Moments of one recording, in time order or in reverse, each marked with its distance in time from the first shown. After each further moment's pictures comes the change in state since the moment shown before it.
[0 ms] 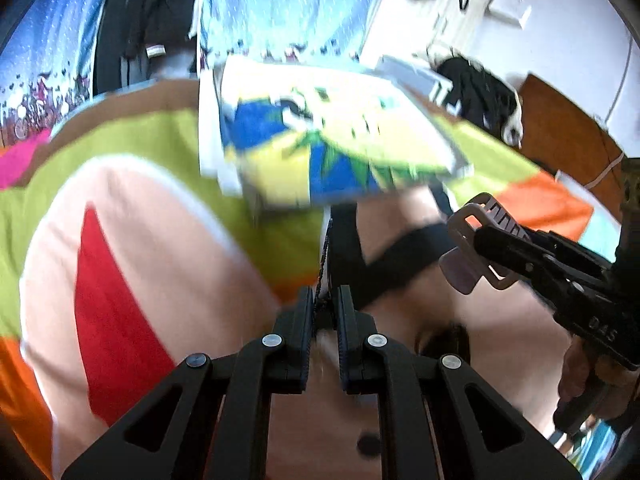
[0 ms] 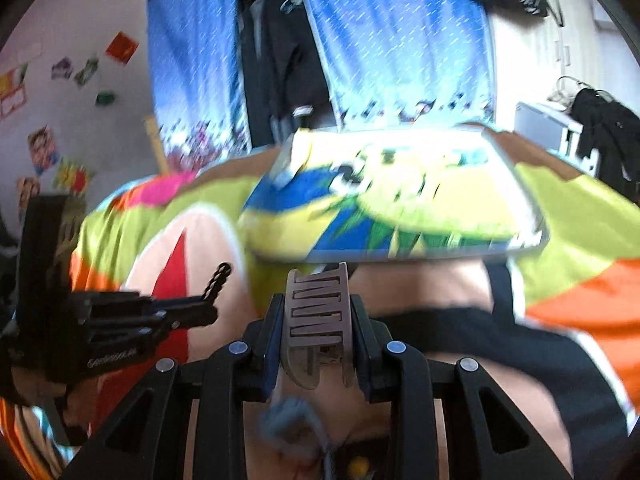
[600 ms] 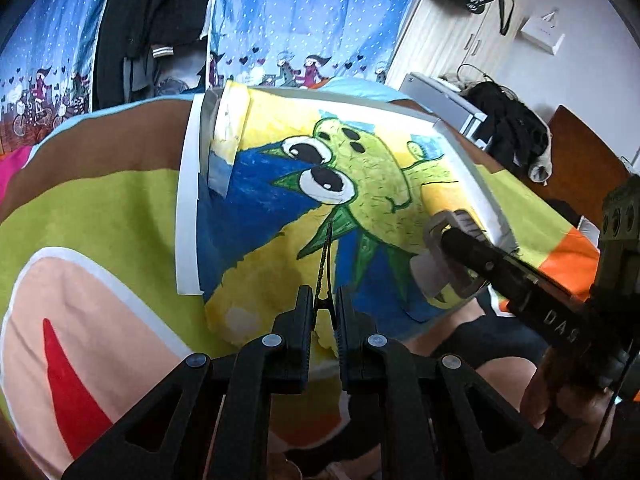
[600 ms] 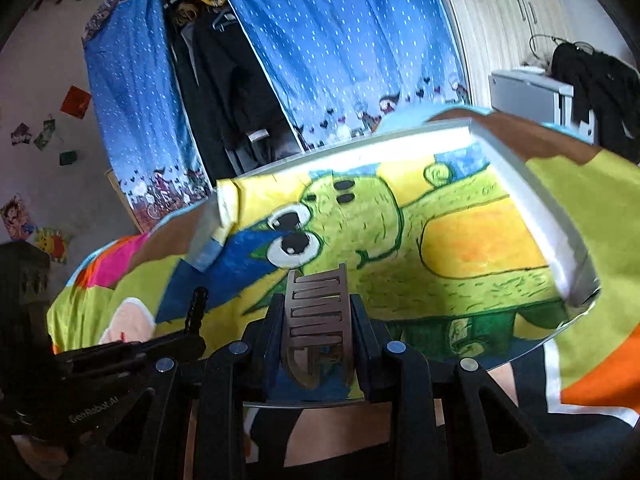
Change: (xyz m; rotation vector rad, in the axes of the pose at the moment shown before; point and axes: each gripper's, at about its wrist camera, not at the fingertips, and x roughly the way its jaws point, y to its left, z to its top) left arm 0.071 0.035 0.080 -0.082 0.000 0.017; right arm 0.097 -0.064 0.054 0.187 -0.023 -0.019
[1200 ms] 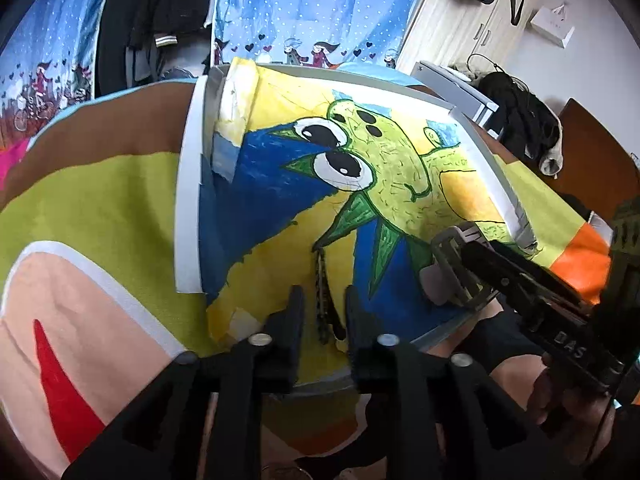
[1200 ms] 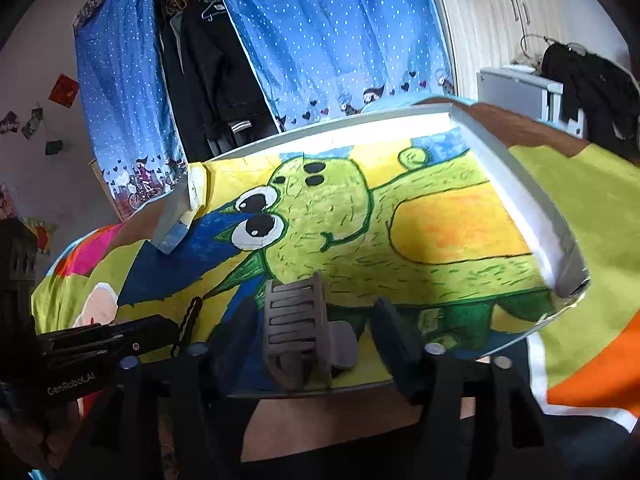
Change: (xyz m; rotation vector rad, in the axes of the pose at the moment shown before) left arm 0.008 0.007 -0.003 -0.004 0.026 0.032; right arm 0.003 -0.015 -0.010 -0.027 0.001 -0.069
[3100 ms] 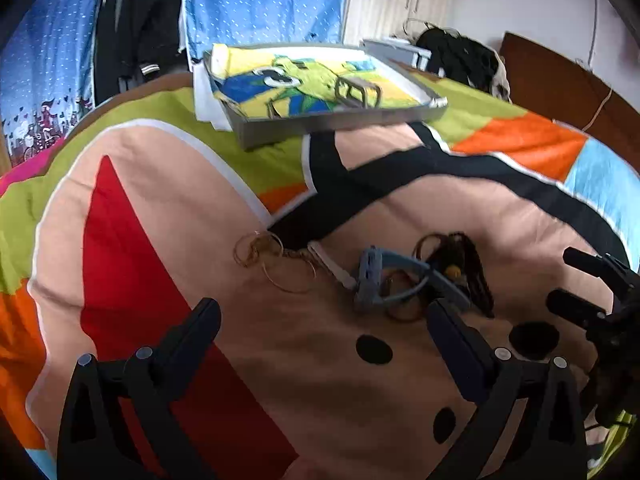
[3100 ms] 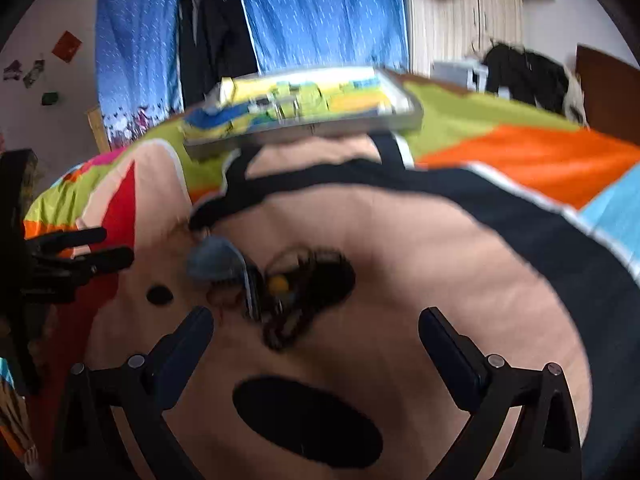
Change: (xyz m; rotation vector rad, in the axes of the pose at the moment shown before) left arm -0.095 -0.050 -0.193 0.226 -0.013 0.019; right arm -0.184 0.006 -0.203 -0.068 0.087 -0.148
